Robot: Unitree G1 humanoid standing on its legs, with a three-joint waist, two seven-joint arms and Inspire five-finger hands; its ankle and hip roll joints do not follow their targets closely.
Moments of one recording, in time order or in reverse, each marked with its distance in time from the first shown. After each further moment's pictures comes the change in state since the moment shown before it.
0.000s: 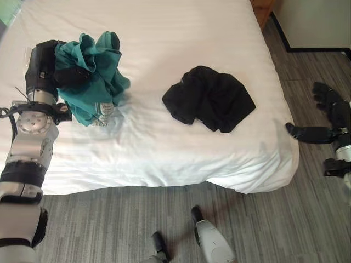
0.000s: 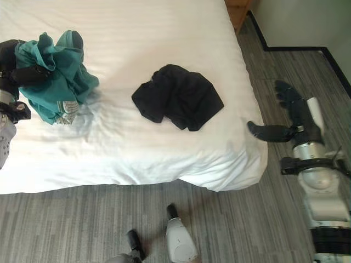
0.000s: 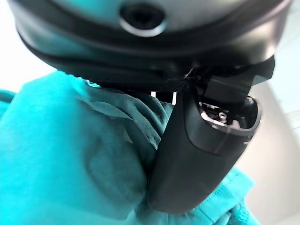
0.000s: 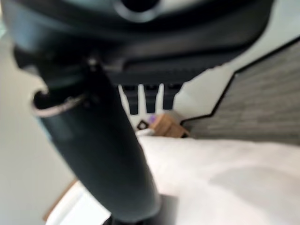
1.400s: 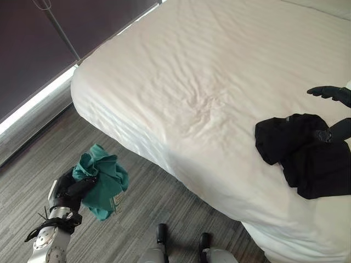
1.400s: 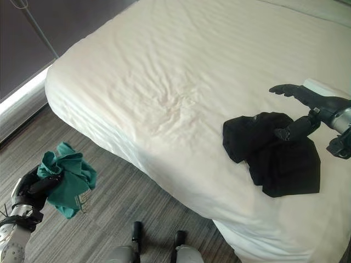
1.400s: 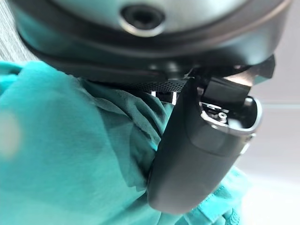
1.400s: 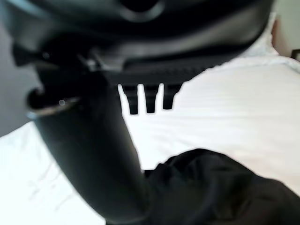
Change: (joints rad) left arm 0.904 -0.357 0.300 -0.274 -0.214 0.072 -0.197; right arm -0.095 -0.492 0.279 0.121 -0.084 -0.018 0.335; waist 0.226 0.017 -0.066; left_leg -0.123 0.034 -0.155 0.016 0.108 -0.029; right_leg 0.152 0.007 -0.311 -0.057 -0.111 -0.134
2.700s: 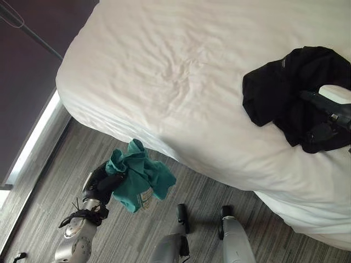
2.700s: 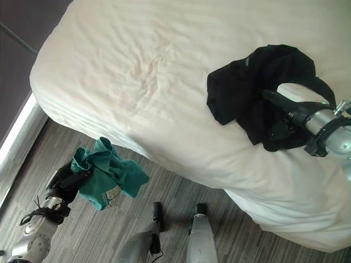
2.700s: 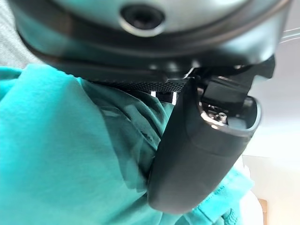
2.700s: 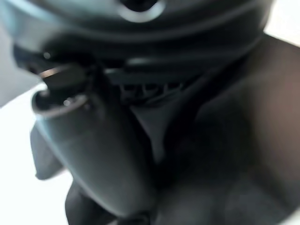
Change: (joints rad) left arm -0.082 -0.105 -0.156 -0.005 -0.016 -0.004 -0.036; right arm 0.031 0.139 -0.009 -0.054 -0.211 -0.054 -0.065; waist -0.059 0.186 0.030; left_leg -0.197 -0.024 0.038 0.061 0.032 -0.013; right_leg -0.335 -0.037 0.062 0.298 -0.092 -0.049
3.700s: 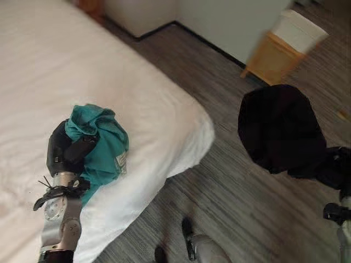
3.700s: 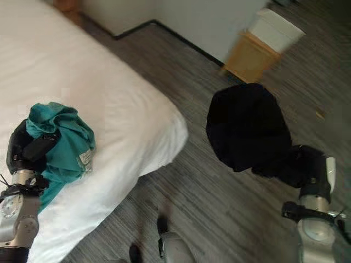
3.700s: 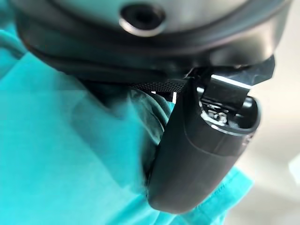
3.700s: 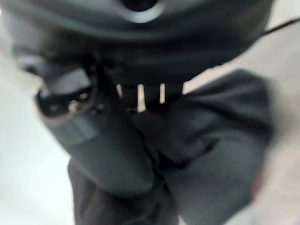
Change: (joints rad) left arm -0.146 -0.035 0.223 -0.254 0.120 -0.072 0.149; right arm 0.399 0.880 -0.517 -0.135 0.287 0.066 -0.291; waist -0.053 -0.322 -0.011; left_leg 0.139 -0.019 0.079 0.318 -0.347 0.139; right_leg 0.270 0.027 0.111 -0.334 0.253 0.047
